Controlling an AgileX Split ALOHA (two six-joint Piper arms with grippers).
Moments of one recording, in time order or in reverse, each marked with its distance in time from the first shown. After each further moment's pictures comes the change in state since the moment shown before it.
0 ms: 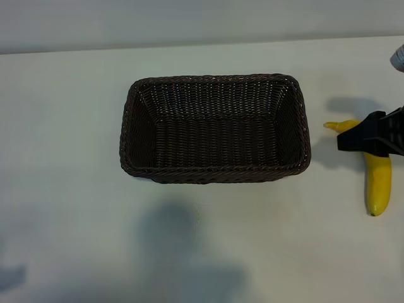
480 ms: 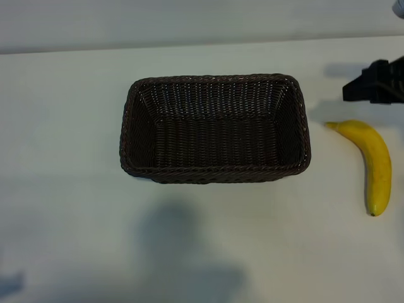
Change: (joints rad) left arm 0.000 -0.045 0.003 0.000 0.004 0.000; right arm 0.002 0.163 -0.283 -0.113 0.037 0.101
